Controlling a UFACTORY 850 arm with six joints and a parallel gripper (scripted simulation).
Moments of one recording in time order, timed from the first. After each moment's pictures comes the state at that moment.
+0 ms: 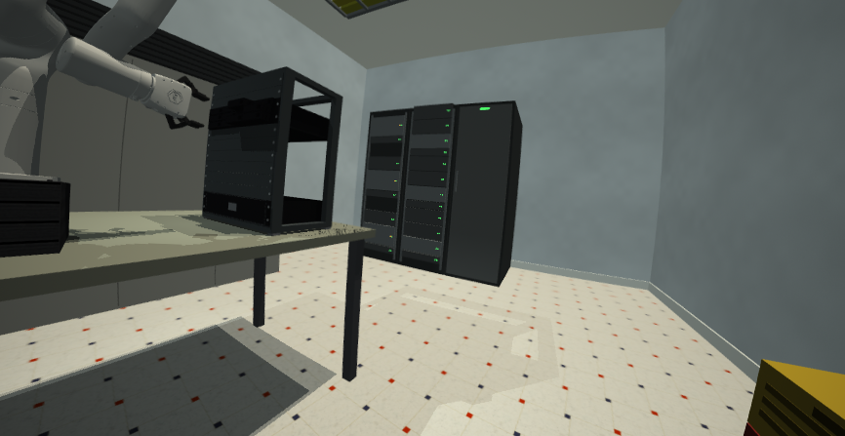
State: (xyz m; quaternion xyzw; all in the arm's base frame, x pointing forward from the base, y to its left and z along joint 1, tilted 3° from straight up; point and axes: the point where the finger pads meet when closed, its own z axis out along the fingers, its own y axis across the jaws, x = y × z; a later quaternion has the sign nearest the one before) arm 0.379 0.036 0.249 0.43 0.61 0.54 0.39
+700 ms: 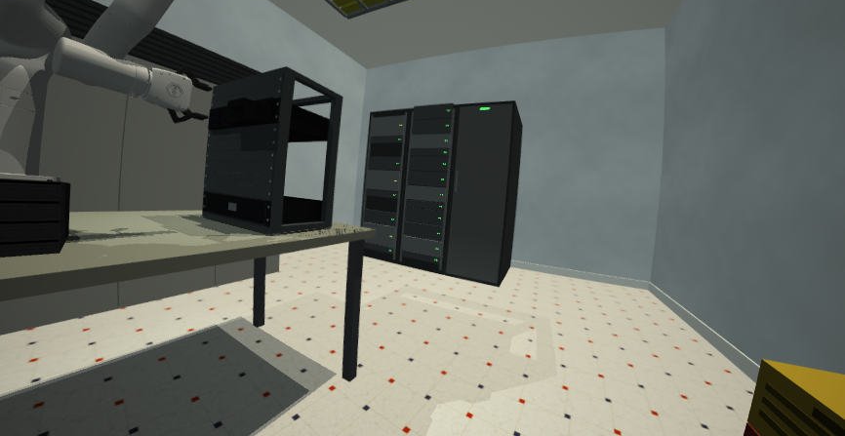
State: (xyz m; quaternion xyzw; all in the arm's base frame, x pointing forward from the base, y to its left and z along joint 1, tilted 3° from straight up) arm 0.381 0.007 0.273 0.46 0.55 0.56 0.42
